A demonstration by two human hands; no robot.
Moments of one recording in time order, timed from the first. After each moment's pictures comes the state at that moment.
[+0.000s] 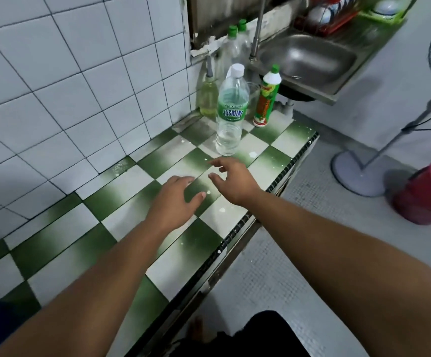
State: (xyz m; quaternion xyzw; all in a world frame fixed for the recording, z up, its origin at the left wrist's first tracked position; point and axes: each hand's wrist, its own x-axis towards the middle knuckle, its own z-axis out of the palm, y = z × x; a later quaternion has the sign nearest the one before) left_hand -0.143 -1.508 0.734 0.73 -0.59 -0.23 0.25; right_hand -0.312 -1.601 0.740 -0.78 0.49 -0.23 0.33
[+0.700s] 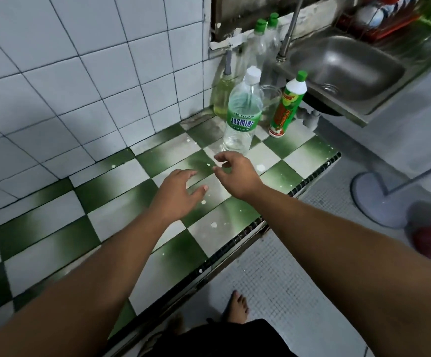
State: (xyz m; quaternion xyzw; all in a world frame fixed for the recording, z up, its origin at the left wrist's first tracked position) left_hand -0.166 -1.579 0.719 0.77 -0.52 -0.25 0.27; right_hand -0.319 -1.691 0.729 -0.80 0.45 -0.20 0.35
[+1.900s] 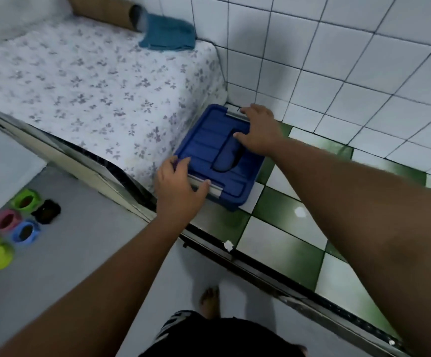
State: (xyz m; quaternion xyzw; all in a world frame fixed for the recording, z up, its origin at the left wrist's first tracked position) left_hand -0.045 -1.094 0.719 0.96 0.04 0.08 0.26; right_hand 0.095 -1.309 0.747 -0.97 -0.06 0.05 0.23
